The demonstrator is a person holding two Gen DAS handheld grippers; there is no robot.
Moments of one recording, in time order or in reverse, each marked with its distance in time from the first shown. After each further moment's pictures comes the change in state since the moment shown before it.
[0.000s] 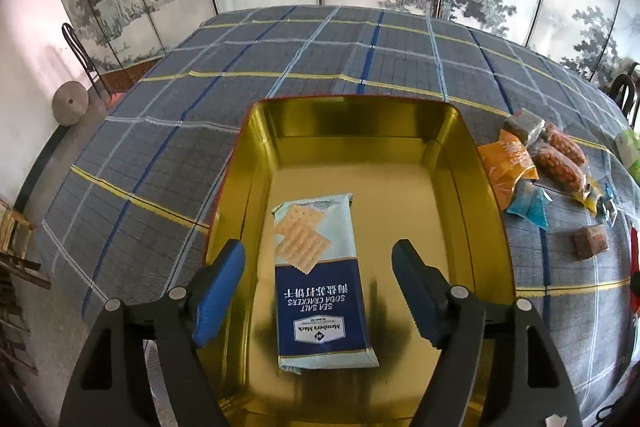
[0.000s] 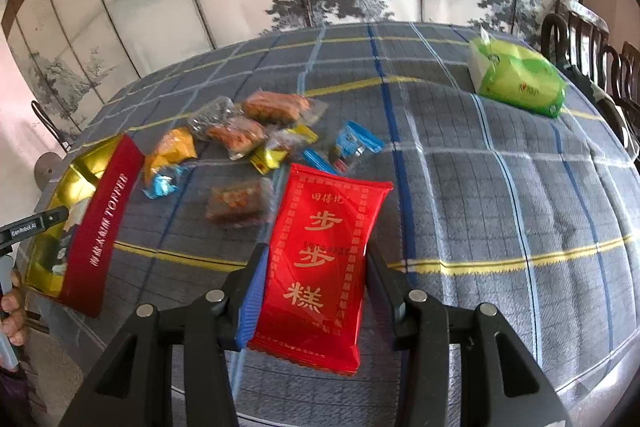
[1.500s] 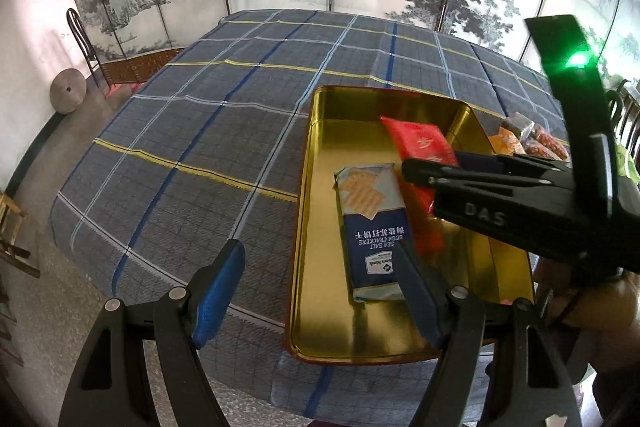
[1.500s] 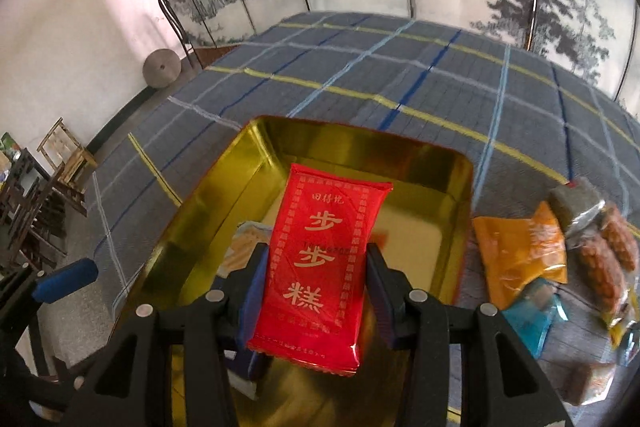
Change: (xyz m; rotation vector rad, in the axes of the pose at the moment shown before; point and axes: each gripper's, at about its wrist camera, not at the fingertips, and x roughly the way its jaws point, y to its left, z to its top) left arm -0.039 0.057 -0.035 -0.050 -0.017 -0.052; right arm 0.095 0.291 0.045 -0.414 0.154 0.373
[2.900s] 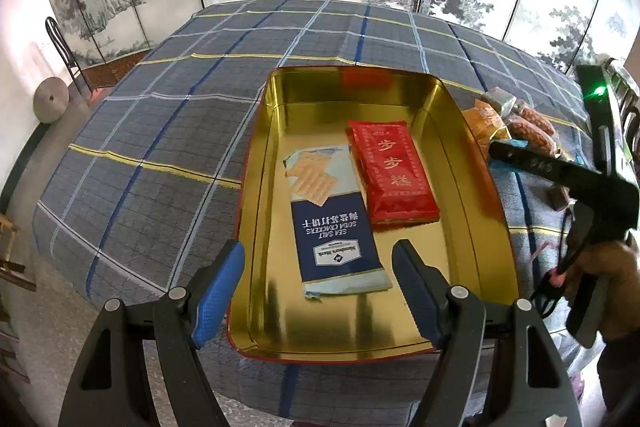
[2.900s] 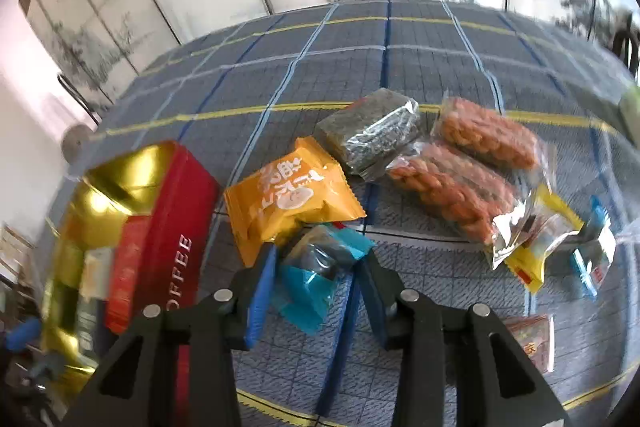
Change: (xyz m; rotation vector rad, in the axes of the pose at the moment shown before) left arm 0.012 -0.027 -0.004 0.060 0.038 -0.046; right arm -0.016 -0.128 -0.037 0.335 -0.049 -0.246
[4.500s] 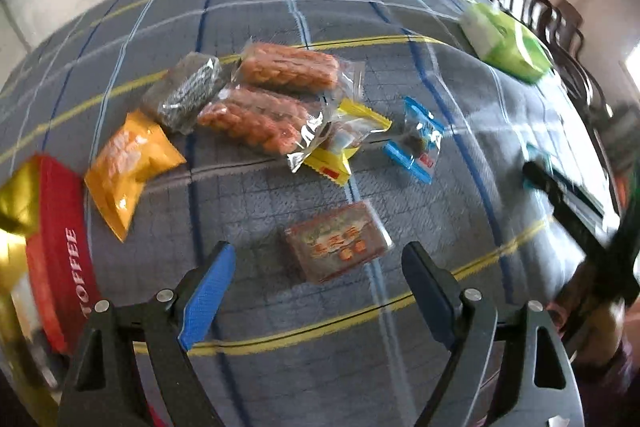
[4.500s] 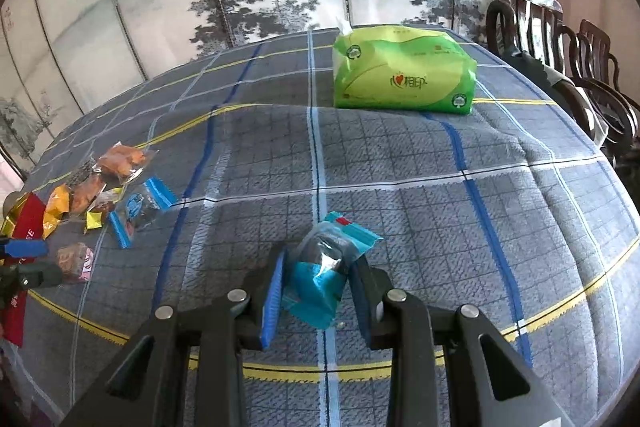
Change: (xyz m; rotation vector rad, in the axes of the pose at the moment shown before) left arm 0.074 -0.277 0.054 0.321 0.239 -0.292; right arm -0.114 -0.282 -0.083 0.200 -0.179 -0.231
